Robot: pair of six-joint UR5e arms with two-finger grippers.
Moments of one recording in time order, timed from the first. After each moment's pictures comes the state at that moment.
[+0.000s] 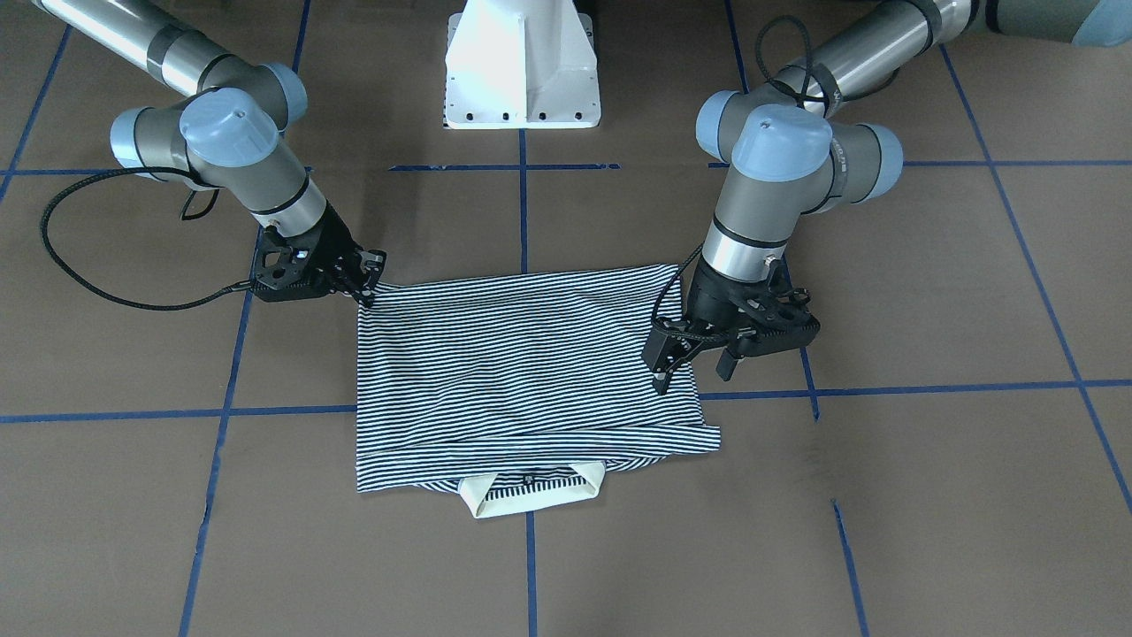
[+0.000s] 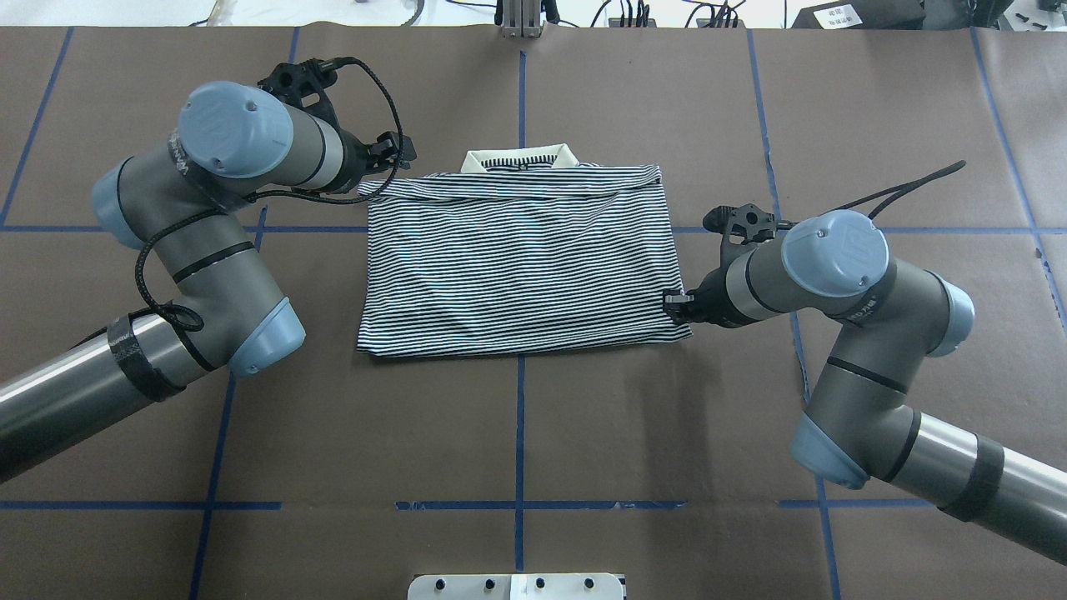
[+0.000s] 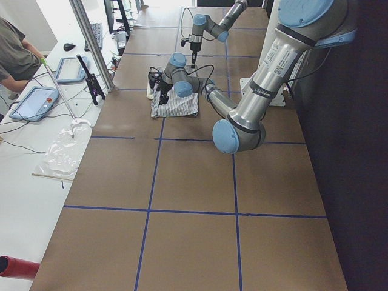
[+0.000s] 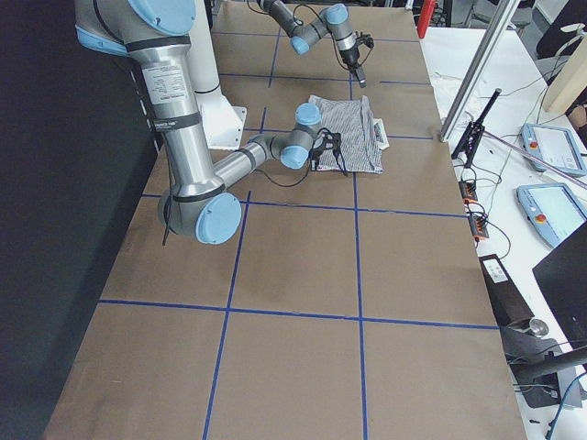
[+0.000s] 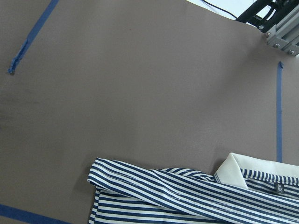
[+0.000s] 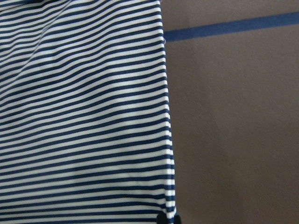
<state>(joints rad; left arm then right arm) -0.73 -2.16 -1.54 -2.03 -1.72 -1.44 0.59 -1.29 1.72 -1.05 1.92 1.29</state>
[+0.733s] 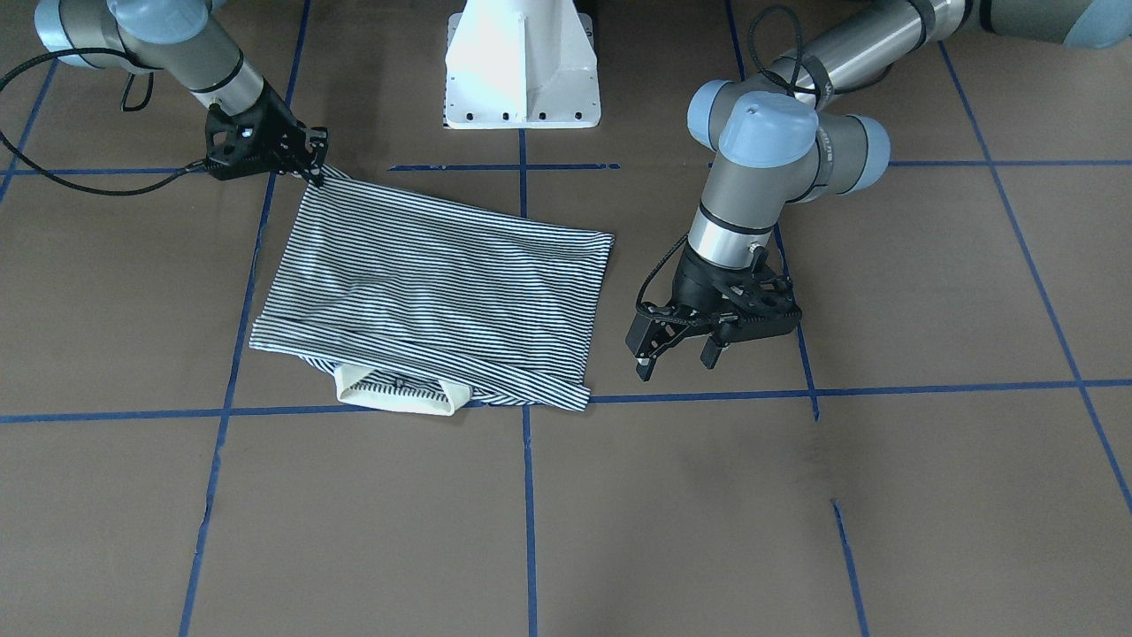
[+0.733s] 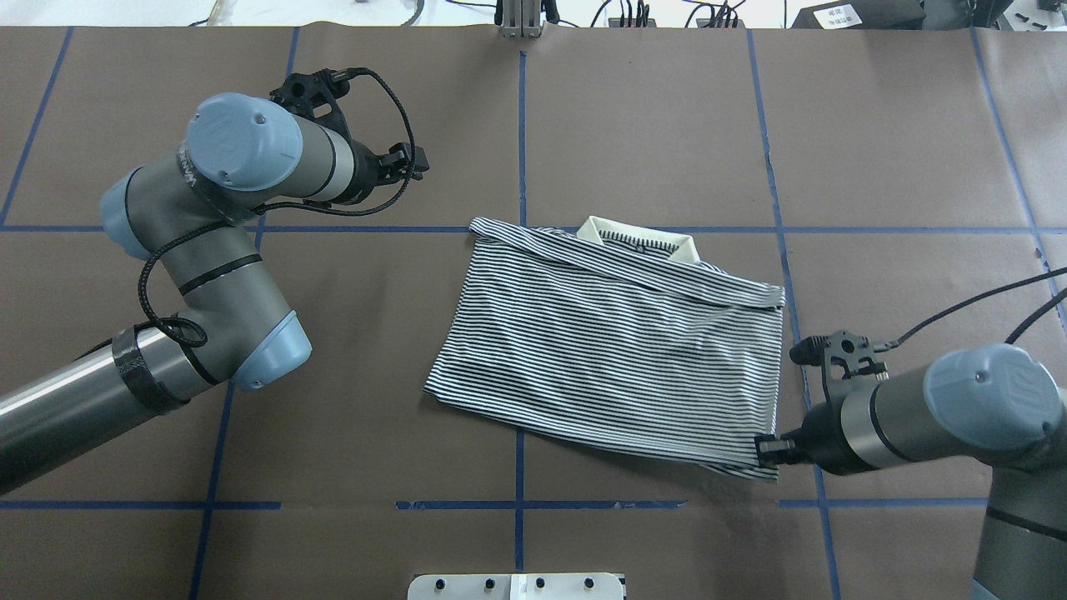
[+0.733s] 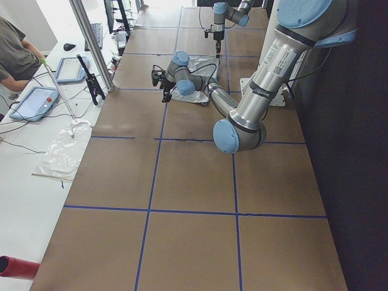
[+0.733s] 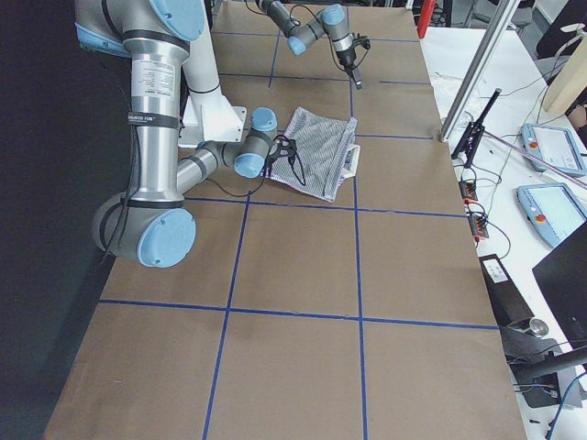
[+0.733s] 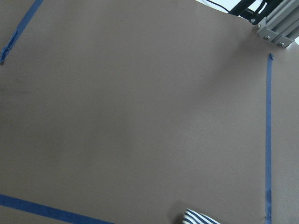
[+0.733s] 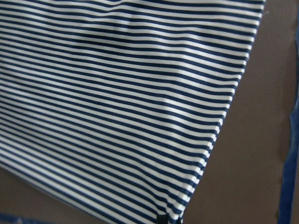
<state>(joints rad) -0.71 -2.16 -1.57 -2.02 -1.72 -1.44 0.37 -1.70 2.09 -1.04 1.95 1.29</state>
